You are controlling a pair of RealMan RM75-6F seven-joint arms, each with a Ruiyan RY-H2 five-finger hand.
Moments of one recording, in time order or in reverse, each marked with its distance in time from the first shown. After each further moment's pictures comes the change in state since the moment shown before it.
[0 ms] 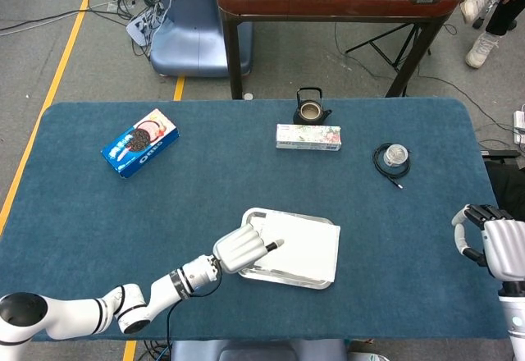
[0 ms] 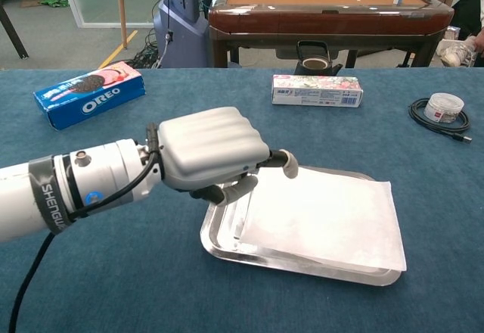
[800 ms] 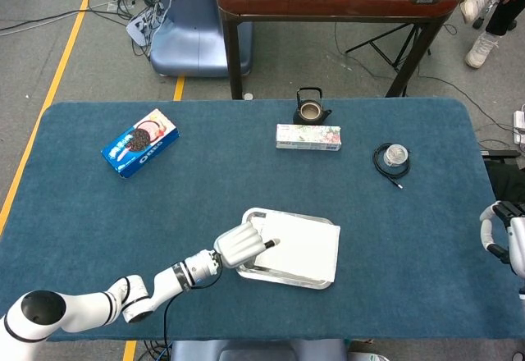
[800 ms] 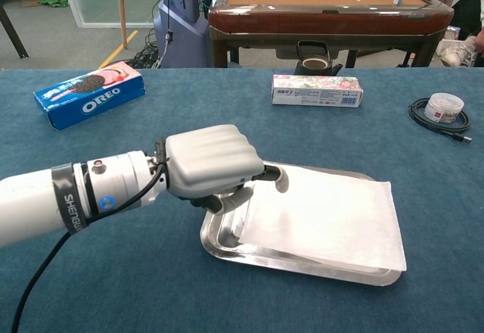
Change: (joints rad) left arm -0.037 -0.075 0.053 0.201 0.030 0.013 -0.178; right arm -0.026 0.033 0.035 -0.003 0.099 0.022 -0.103
